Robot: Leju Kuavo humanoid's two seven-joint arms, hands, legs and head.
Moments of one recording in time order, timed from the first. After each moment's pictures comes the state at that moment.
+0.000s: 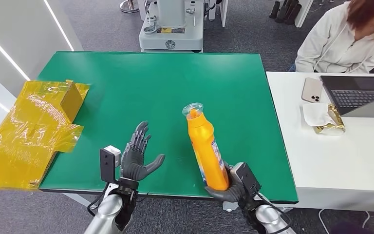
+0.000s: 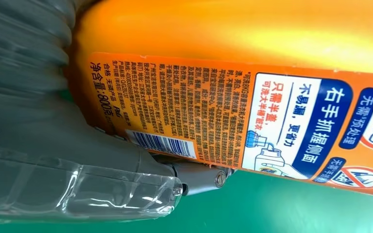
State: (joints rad) left arm -0.18 -0.16 -0.35 -1.00 0.15 0.03 -0.57; right arm -0.22 -0.12 0.58 -0.98 -0.21 0.19 -0.36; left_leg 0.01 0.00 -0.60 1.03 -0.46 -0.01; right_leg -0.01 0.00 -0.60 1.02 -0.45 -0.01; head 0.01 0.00
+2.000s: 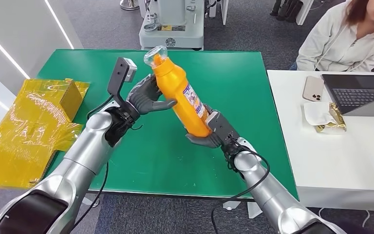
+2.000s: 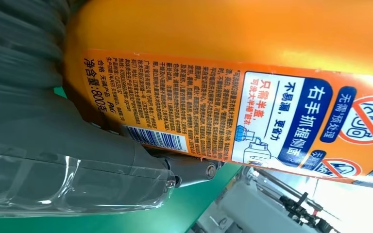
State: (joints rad) left arm -0.85 -0.08 -0.45 -0.63 0.35 -0.43 -0.23; right arm -0.65 0.04 0.60 -0.80 0.02 0.03 -0.40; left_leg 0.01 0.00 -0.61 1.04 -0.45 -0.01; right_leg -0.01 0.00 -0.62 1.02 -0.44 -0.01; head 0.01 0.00
